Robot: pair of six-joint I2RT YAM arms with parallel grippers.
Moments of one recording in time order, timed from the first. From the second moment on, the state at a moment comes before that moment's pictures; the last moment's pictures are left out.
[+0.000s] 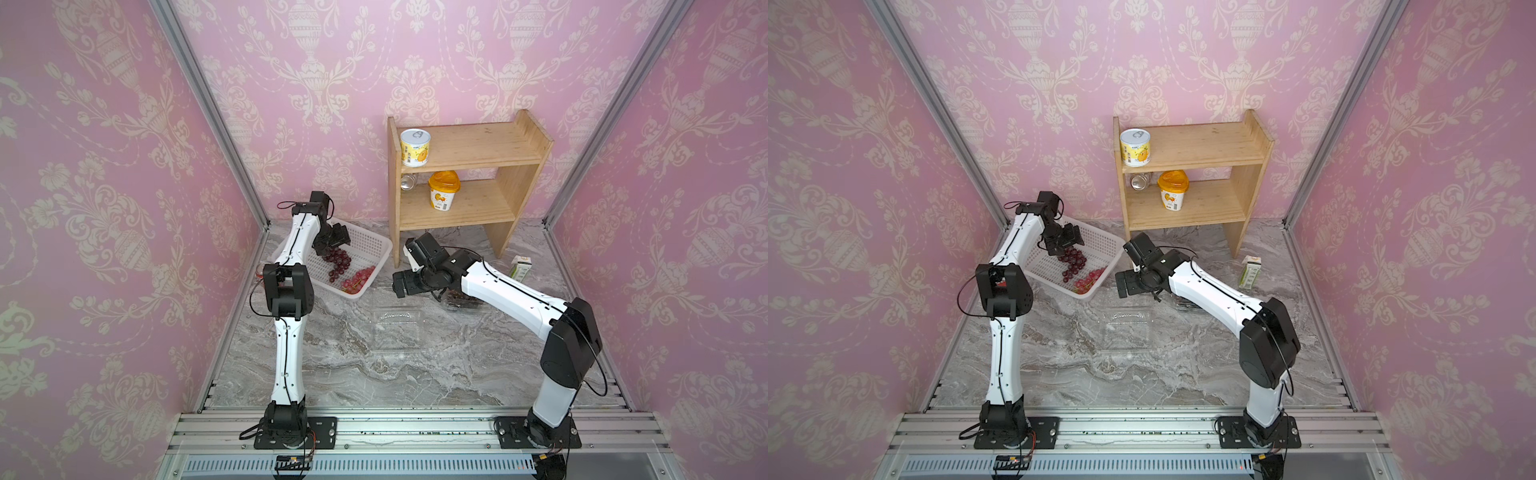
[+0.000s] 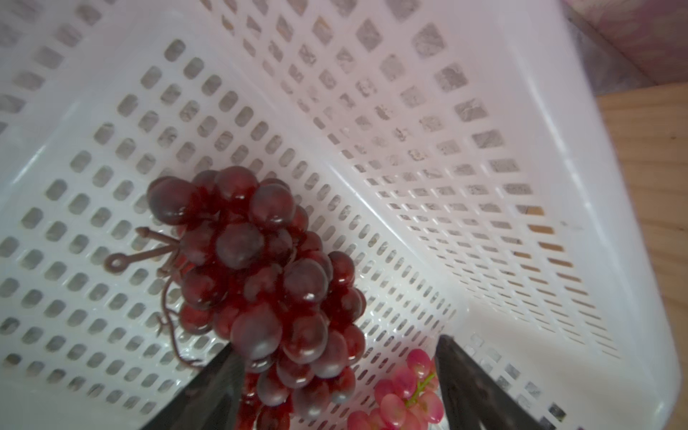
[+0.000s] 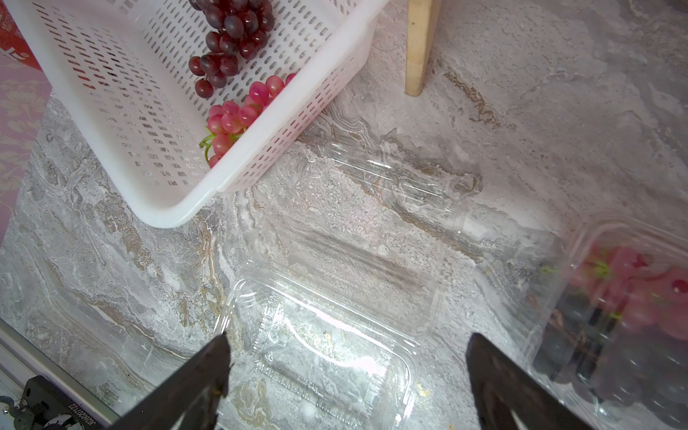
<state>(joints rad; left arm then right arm) -0.01 2.47 2.43 -1.21 0.21 -0.41 0.71 1.81 1.59 -0.77 0.01 0.41</state>
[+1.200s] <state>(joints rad) 0.13 2.48 2.35 -1.12 0.20 -0.52 0.69 1.73 1.49 -0.72 -0.02 0.42</state>
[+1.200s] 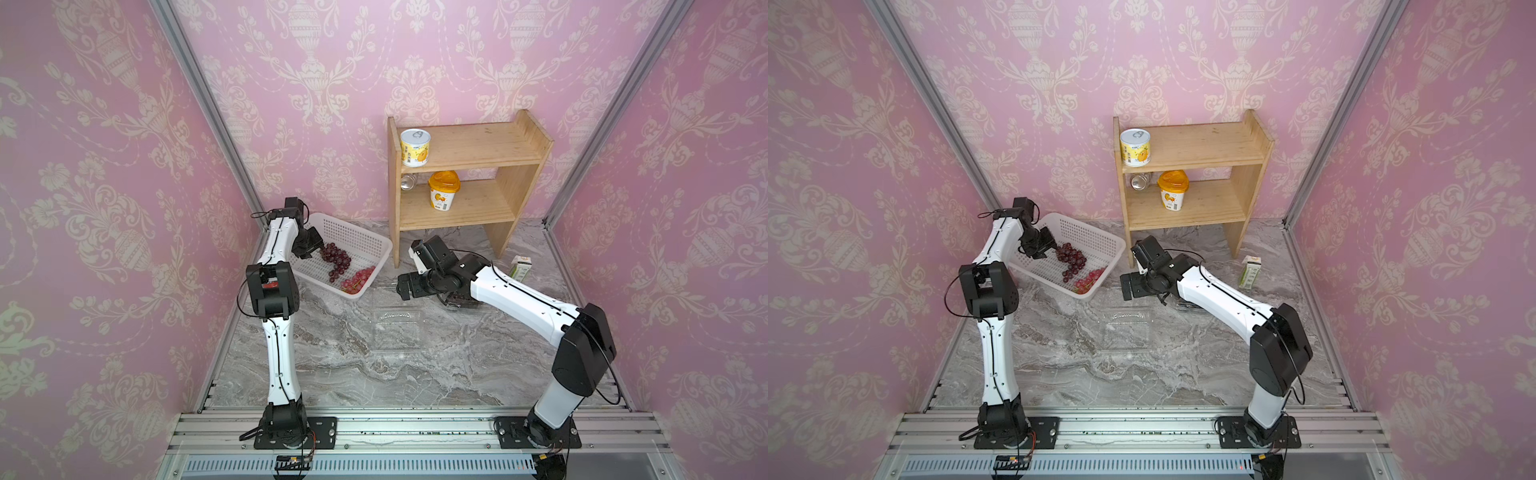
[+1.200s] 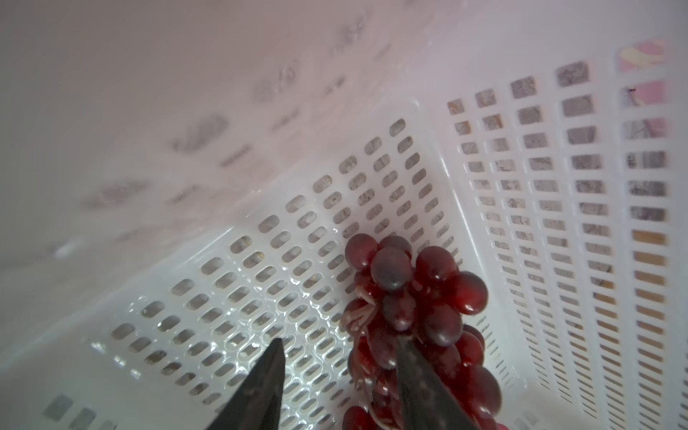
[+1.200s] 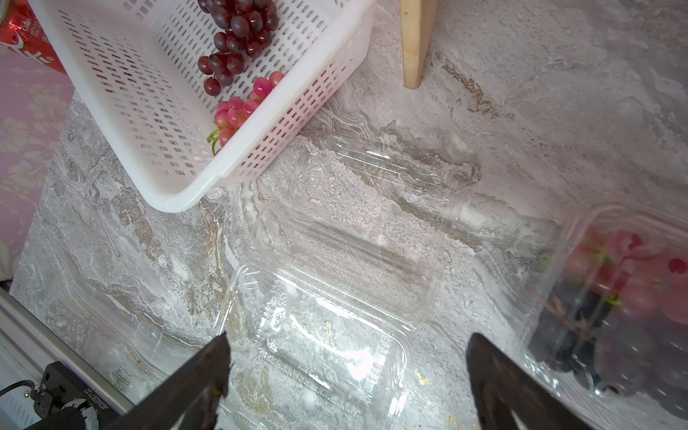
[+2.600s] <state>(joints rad) 0.15 2.46 2.32 -1.13 0.26 -0.48 0.69 1.73 1.49 -0.69 -0.06 0.45</state>
